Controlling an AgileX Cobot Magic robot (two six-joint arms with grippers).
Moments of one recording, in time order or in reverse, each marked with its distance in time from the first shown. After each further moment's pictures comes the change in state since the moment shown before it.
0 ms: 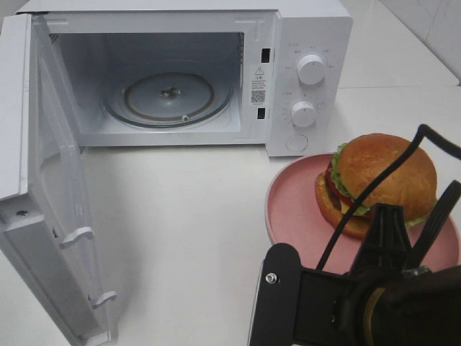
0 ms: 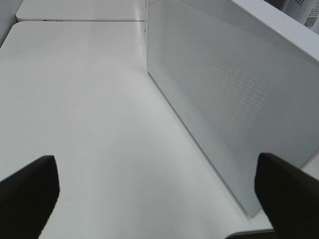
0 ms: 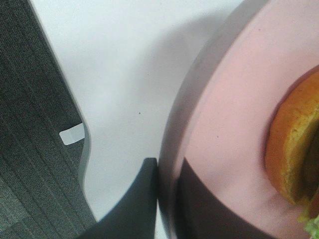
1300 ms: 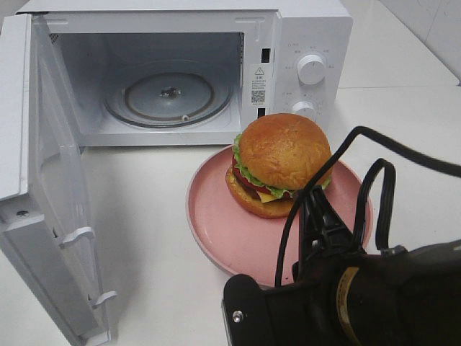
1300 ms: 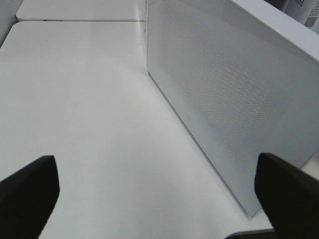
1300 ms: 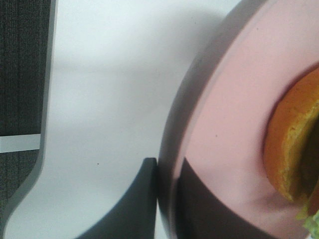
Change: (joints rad) left arm 0.000 0.000 0.000 0.000 0.000 0.000; right arm -0.053 0.000 0.001 -0.146 -0.192 -0.373
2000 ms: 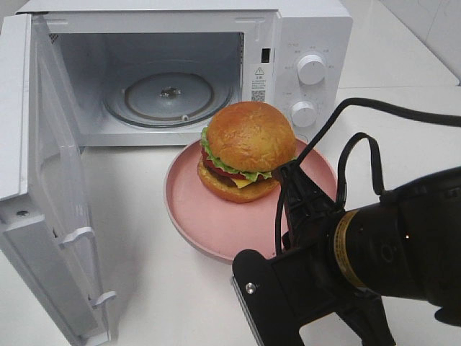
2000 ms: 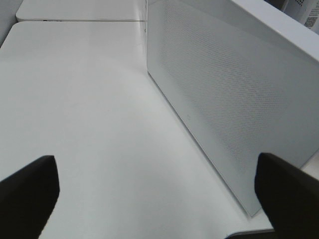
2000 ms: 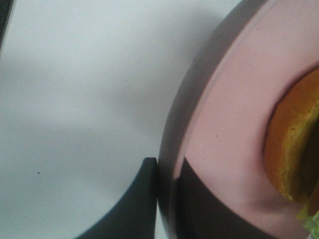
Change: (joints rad) left arm 0.000 0.000 0.000 0.000 0.000 0.000; right arm -0.217 0.000 0.004 -0.016 -0.230 -0.367
